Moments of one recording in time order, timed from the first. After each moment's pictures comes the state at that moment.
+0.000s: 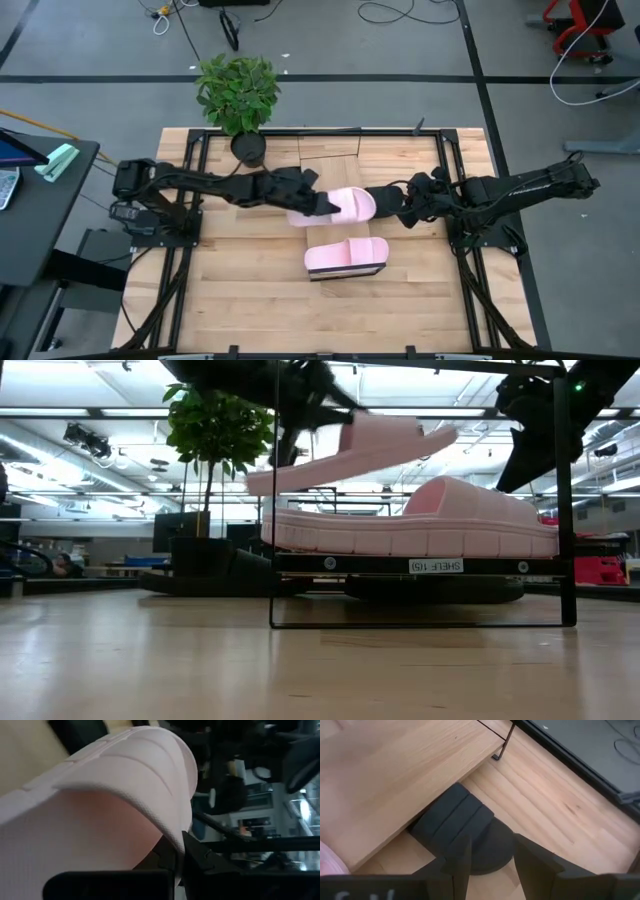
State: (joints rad) left arm 0.03 1.60 1.05 0.22 0.10 -1.21; right arm 0.15 0.92 0.72 -0.89 0.62 0.73
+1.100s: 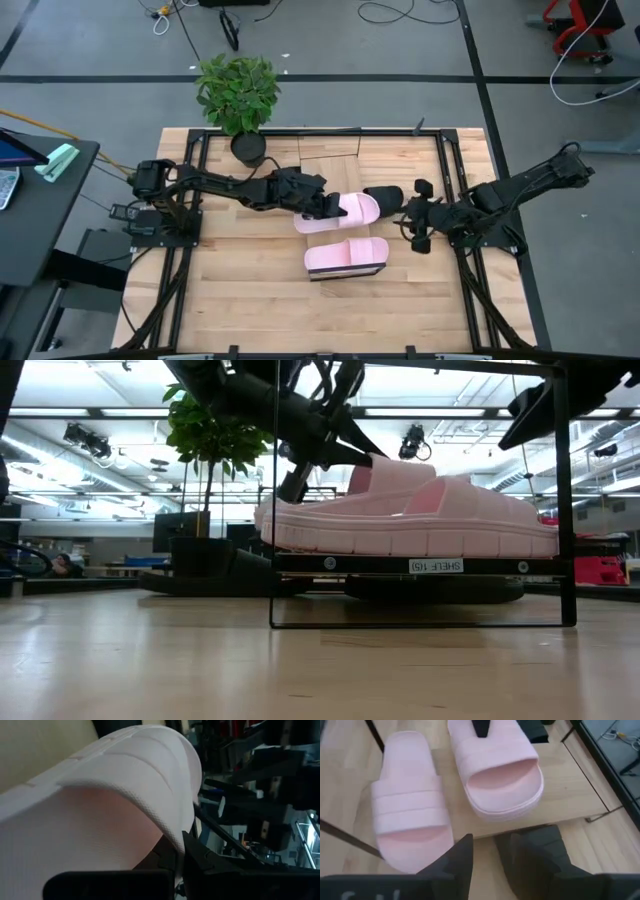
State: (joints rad) left arm 0.04 1.74 1.08 0.25 0.08 -1.36; right arm 0.36 0.85 0.72 -0.67 0.44 0.29
